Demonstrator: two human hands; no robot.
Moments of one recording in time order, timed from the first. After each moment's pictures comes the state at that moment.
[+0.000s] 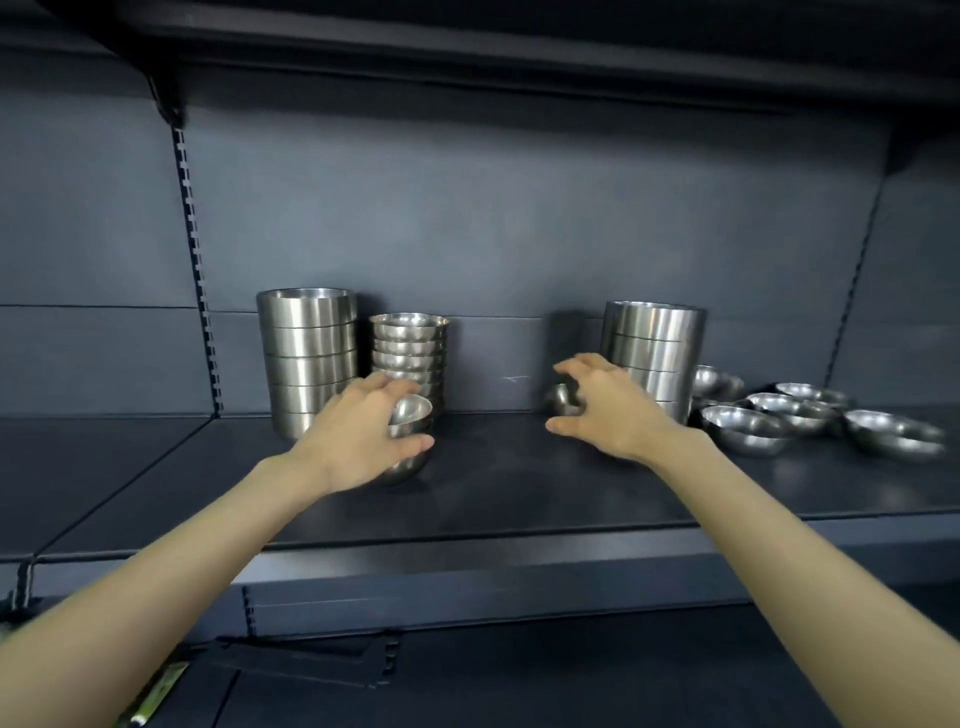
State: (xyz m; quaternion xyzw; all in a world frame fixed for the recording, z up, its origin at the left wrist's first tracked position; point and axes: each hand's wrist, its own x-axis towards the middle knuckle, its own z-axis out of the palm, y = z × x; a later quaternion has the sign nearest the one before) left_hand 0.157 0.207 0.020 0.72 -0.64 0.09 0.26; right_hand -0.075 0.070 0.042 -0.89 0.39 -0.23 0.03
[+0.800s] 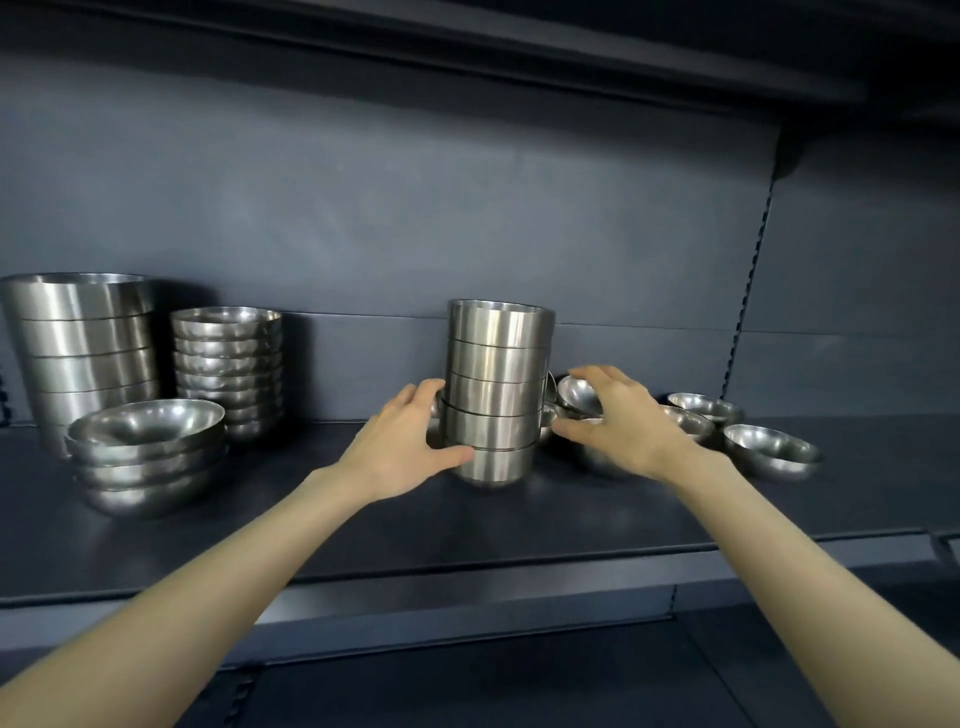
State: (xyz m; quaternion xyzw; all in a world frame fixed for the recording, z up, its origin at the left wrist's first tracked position) left_hand -0.021 0.027 -0.004 0.68 -0.66 0.00 0.33; right_hand -0.253 -0.063 0.034 -0.87 0.41 -0.28 0.05
